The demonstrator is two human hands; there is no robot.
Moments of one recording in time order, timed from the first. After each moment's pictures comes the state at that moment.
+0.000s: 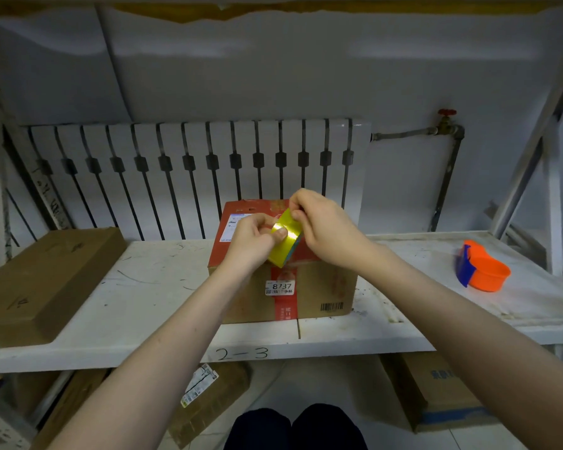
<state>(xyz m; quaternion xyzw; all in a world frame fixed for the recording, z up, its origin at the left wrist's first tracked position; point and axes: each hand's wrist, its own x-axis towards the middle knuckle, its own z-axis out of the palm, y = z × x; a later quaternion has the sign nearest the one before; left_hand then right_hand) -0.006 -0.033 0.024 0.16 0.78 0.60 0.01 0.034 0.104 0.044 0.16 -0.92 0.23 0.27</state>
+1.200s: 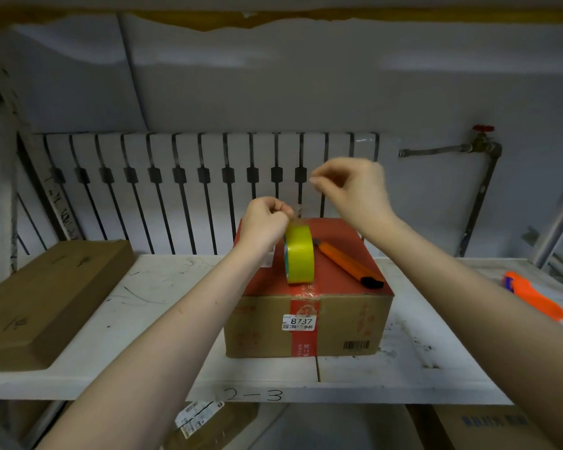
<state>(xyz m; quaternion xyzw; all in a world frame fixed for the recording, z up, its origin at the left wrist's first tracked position) -0.095 -0.023 0.051 0.14 0.79 0.59 -0.07 -0.049 0.121 0.091 0.12 -0.85 0.31 0.41</state>
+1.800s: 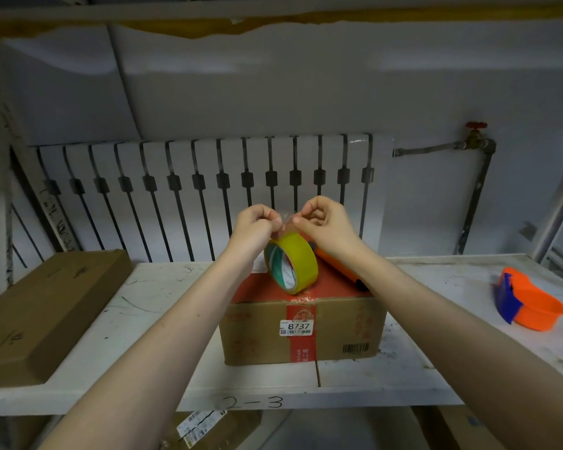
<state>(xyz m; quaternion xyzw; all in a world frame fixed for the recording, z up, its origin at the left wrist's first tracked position) -0.085 -0.032 0.054 0.16 0.76 0.63 -0.02 -0.075 0.116 0.032 0.06 -0.81 0.53 0.25</state>
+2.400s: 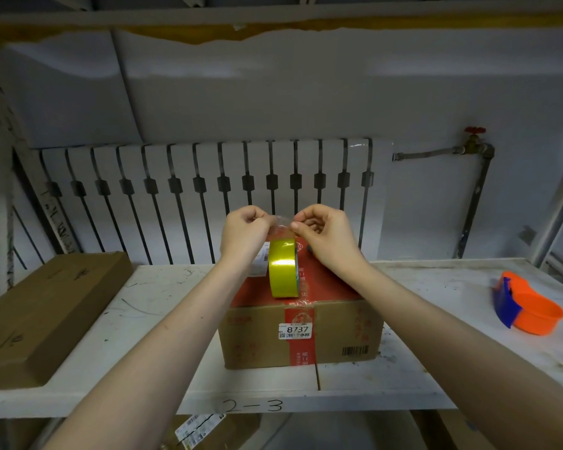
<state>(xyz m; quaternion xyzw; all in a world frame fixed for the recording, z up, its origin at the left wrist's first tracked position) -0.090 -0.036 0.053 0.09 0.77 0.62 -0.09 -0.068 0.109 0.028 0.09 -0.82 0.48 0.32</state>
